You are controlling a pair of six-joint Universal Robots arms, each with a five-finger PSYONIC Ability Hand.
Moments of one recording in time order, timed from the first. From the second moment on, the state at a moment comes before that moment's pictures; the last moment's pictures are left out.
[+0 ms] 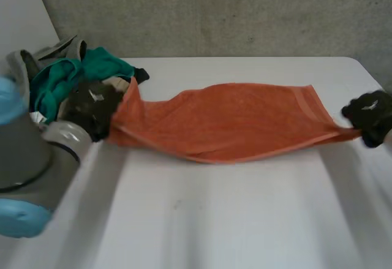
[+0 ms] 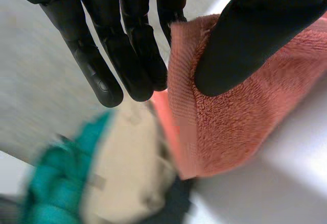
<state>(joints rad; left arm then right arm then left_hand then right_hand) 4.33 -1.77 -1.68 3.32 -1.60 3.73 1.55 -1.34 1.65 0.03 1.32 2.28 1.15 1.19 1.19 1.20 0.98 1.12 1.17 1.19 1.20 1.00</state>
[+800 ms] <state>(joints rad) 4.32 -2.31 -0.77 3.50 -1.62 3.85 1.56 -1.04 1.07 -0.18 1.48 2.12 1.15 1.20 1.19 1.20 0.98 1.12 1.17 1.19 1.20 1.00</state>
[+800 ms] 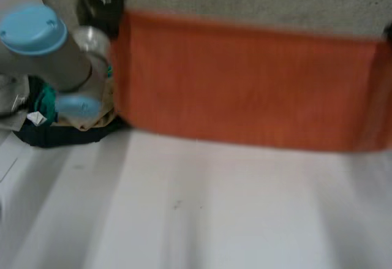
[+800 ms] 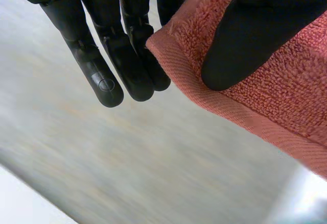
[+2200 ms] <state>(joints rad) 4.24 -1.85 -1.83 3.23 -1.65 3.96 1.29 -1.23 1.65 0.23 1.34 1.92 1.15 1.20 1.19 1.20 0.98 1.12 1.17 1.19 1.20 1.01</state>
